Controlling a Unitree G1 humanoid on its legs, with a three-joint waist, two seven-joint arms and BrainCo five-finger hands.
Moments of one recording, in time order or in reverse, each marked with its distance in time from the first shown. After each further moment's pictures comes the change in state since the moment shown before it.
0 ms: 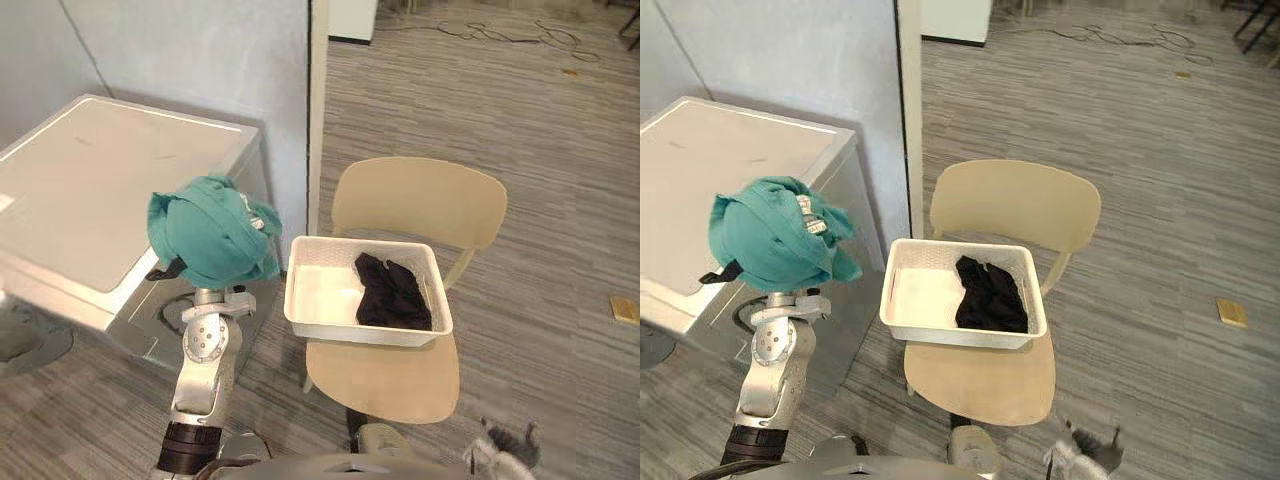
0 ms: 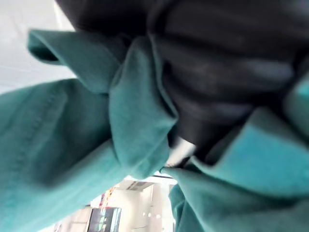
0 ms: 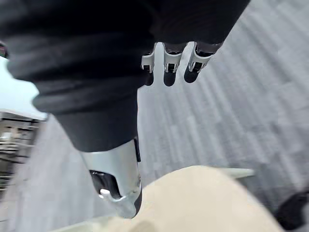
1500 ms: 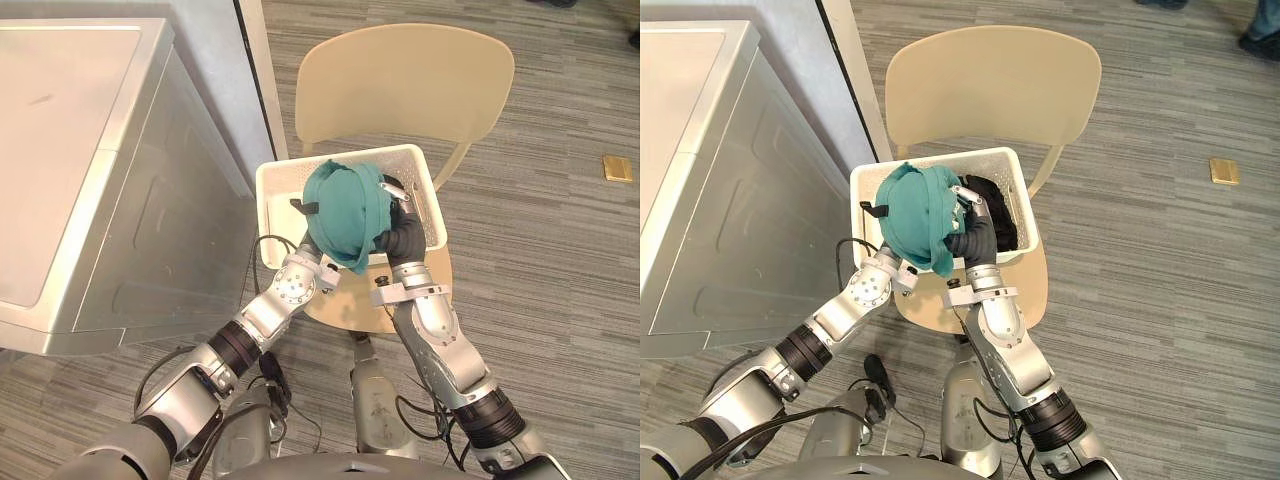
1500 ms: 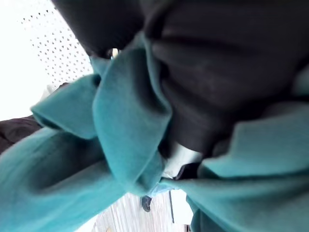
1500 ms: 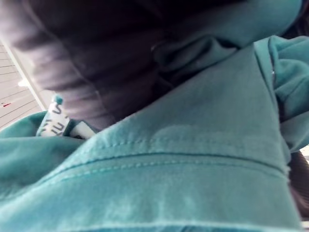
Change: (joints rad) left arm -0.586 0.099 -0.551 0.595 -0.057 0.051 0.067; right arm -0.437 -0.354 0.963 -0.857 0.195 -0.209 0.069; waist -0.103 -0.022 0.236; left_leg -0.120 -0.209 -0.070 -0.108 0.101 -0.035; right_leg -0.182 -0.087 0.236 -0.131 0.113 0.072
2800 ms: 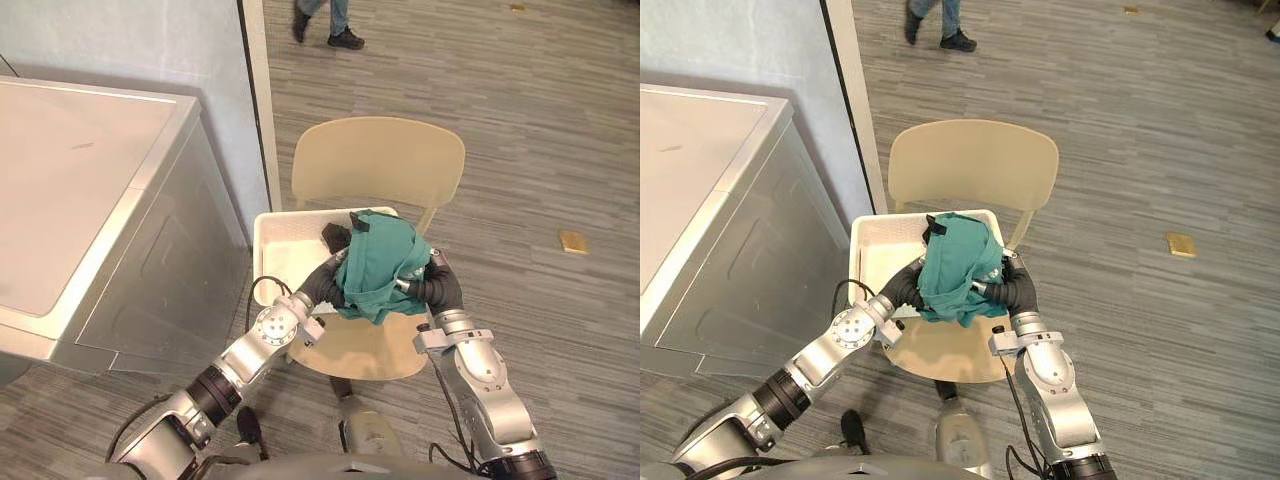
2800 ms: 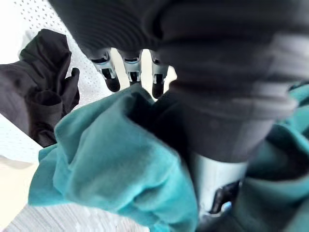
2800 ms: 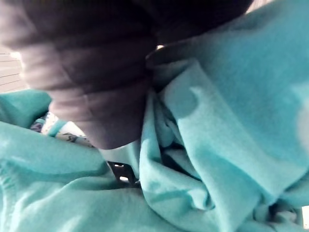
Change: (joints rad) left arm 0.211 0.107 -0.067 -0.115 -0.004 0.062 -0.361; right arm 0.269 0.006 -0.267 -0.009 -0.112 0.141 0.239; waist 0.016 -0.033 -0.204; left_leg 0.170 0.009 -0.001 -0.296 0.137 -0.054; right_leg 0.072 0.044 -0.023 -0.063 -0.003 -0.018
